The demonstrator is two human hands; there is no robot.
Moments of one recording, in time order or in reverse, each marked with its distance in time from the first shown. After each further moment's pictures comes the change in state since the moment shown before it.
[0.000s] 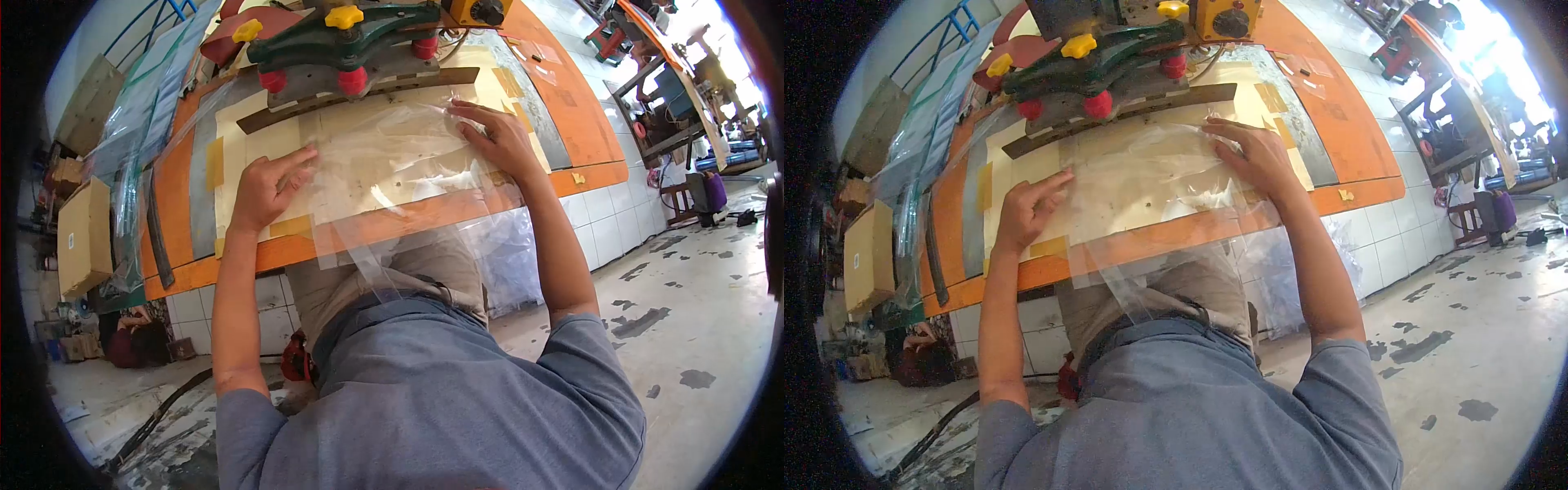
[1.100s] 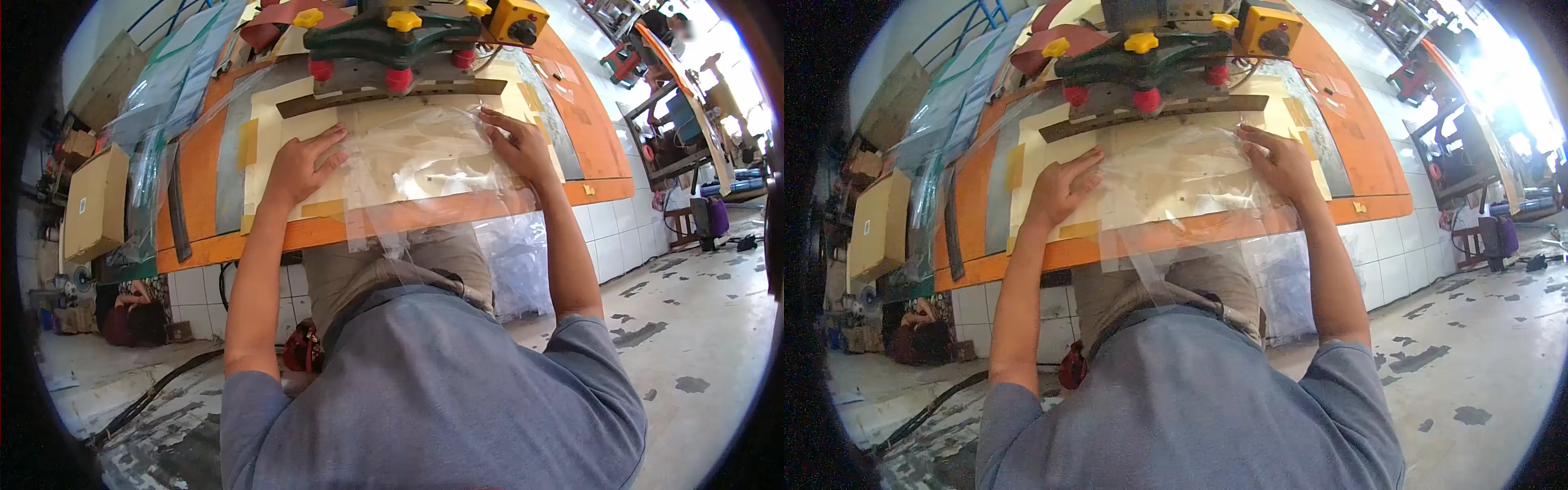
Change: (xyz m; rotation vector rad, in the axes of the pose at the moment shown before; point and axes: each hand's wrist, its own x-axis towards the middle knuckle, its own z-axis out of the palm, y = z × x) left_hand 0.002 -0.005 -0.001 0.058 -0.053 -0.106; right_hand 0.001 -0.001 0.003 0.059 0.036 0.020
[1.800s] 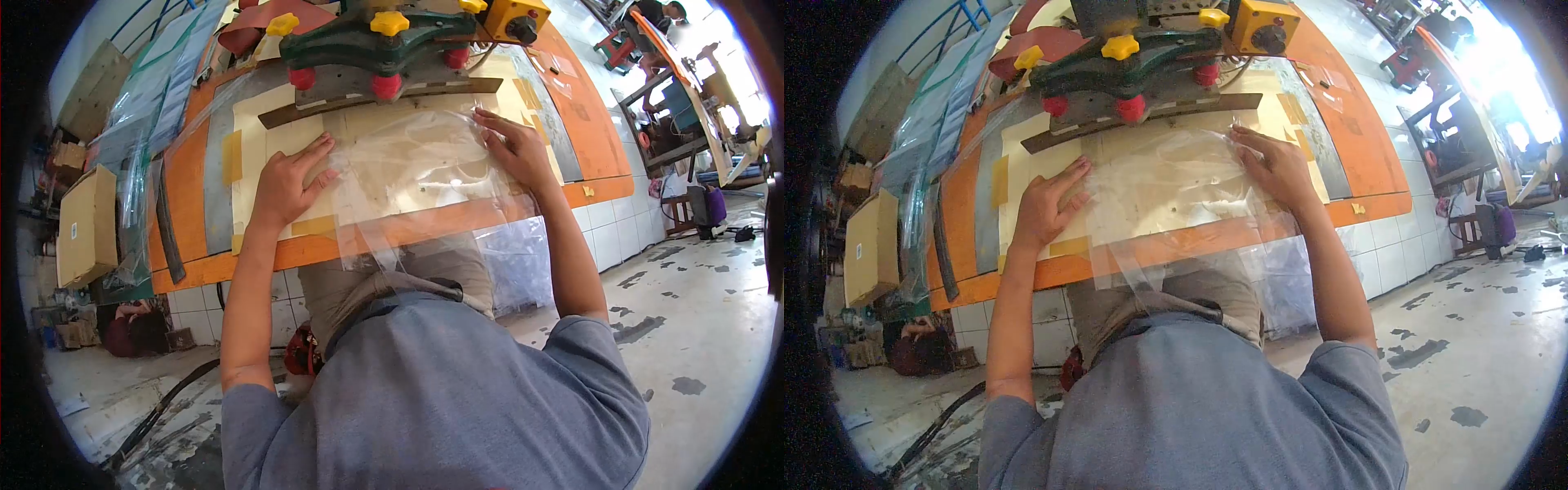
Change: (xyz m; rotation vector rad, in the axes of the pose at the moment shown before) left_hand -0.001 0.000 -0.001 0.064 -0.004 0.070; right_hand 0.002 -0.005 -0.003 -0.017 -0.051 0.053
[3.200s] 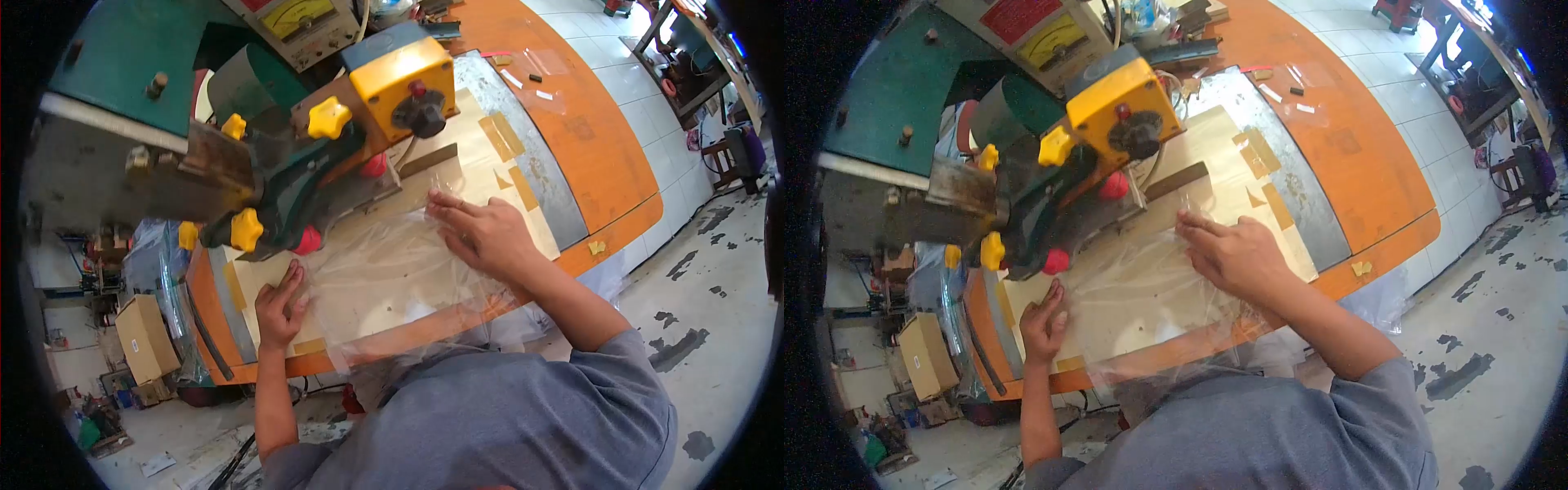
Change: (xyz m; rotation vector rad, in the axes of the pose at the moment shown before) left_hand 0.016 0.004 -0.003 -0.021 -0.108 -0.084; right_hand 0.006 0.024 -0.002 -0.016 0.011 -0.197
